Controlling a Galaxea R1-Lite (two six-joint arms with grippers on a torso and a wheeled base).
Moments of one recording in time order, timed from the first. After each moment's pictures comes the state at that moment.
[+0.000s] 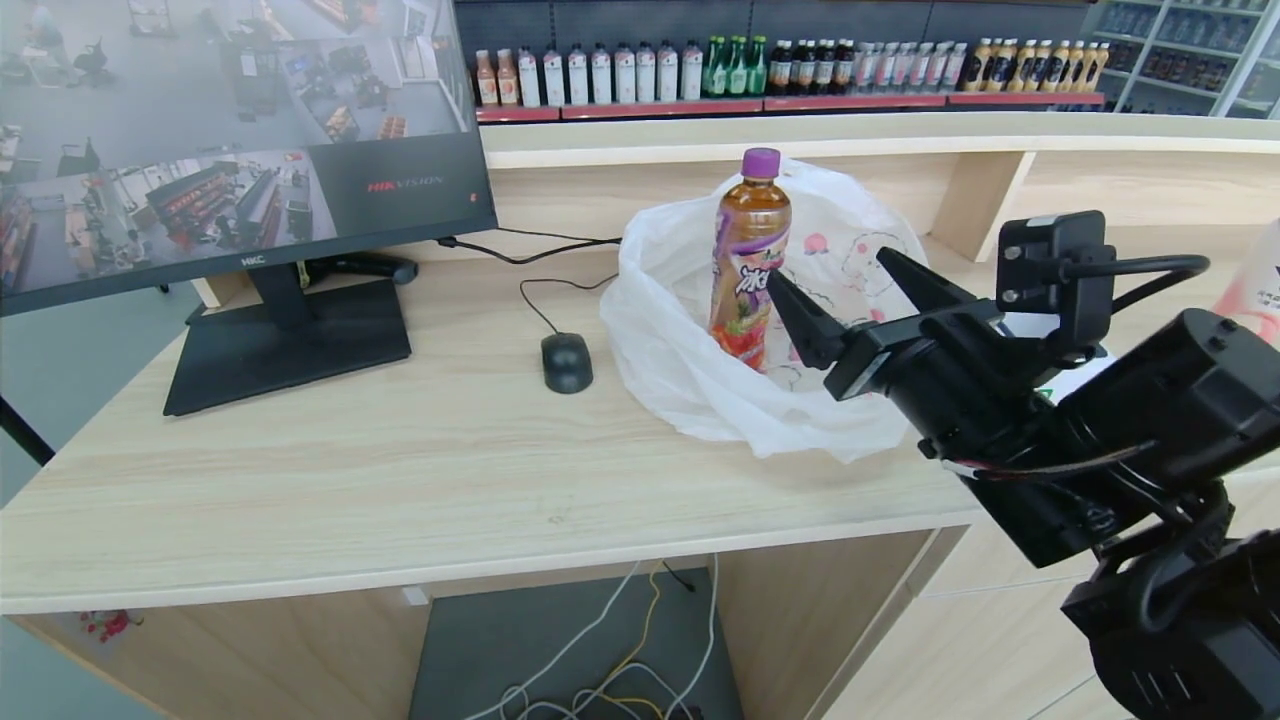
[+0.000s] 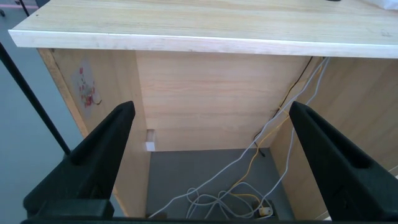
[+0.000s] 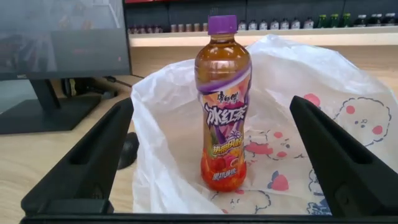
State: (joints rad) left arm 0.00 0.00 0.00 0.00 0.00 0.00; right arm 0.61 1.78 -0.65 -1.56 -0.16 -0.09
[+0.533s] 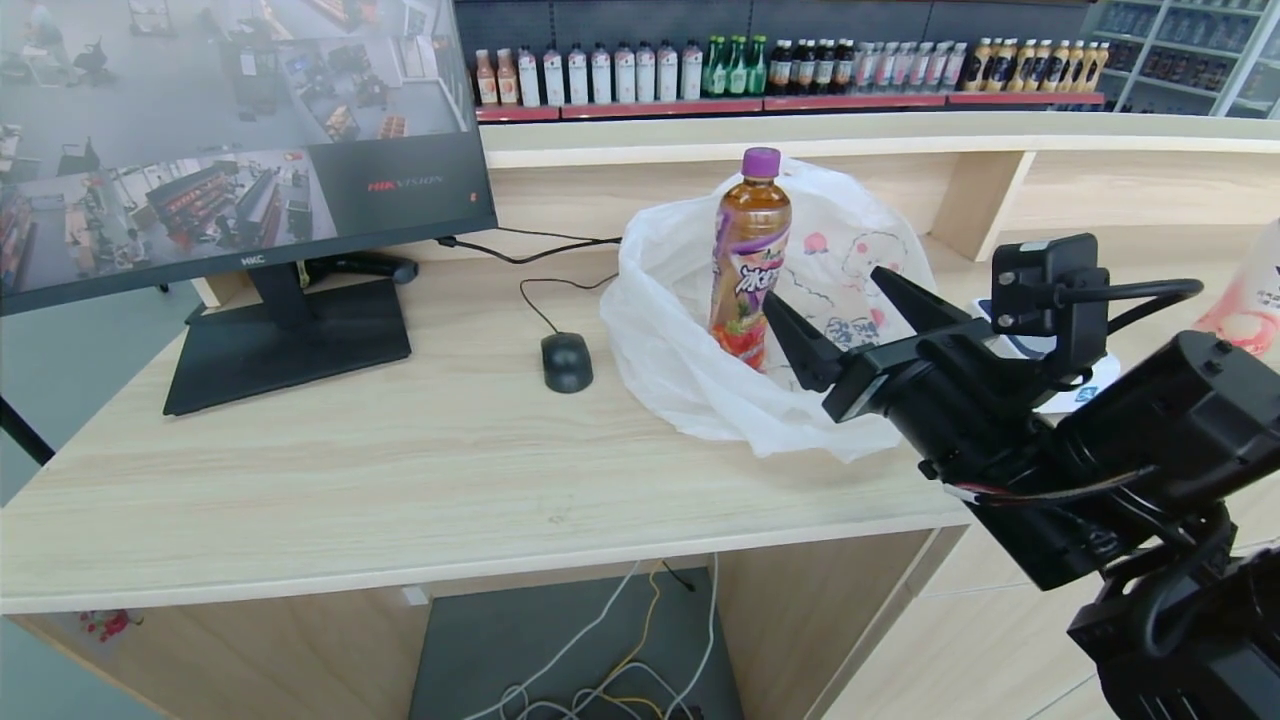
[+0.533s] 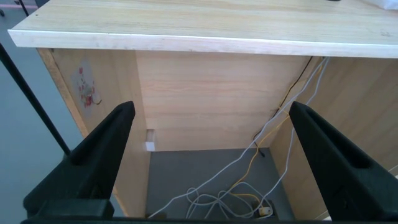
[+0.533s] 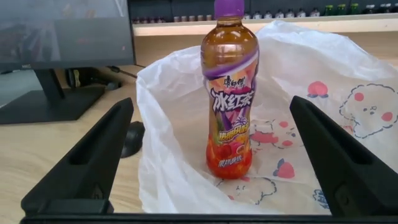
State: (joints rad) left arm 0.00 0.00 0.00 0.00 0.00 0.00; right arm 0.62 1.78 -0.61 -1.57 -0.16 -0.08
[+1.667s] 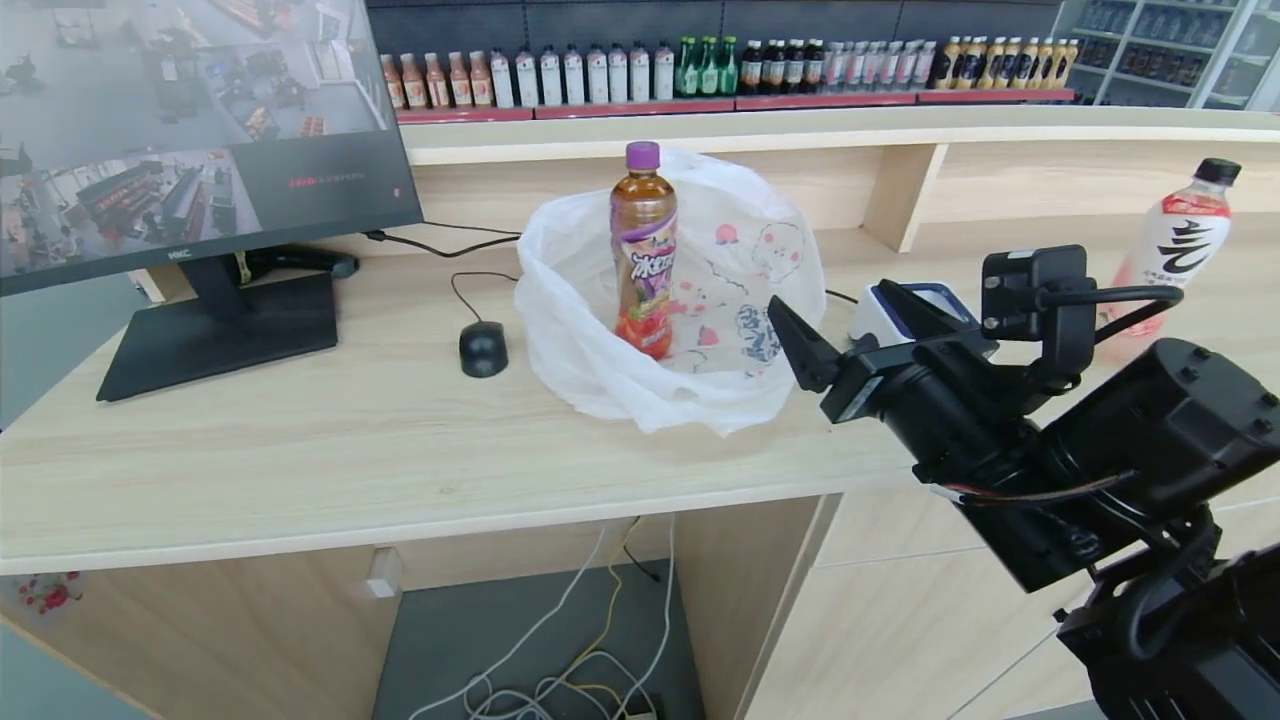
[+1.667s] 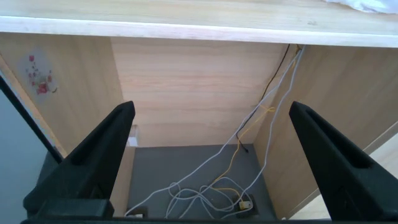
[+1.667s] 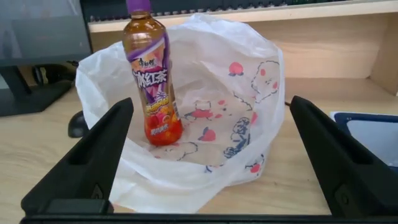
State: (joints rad) left arm 0.00 0.00 0.00 0.00 0.00 -0.01; right arm 0.62 1.80 -0.60 -1.57 -0.24 -0.07
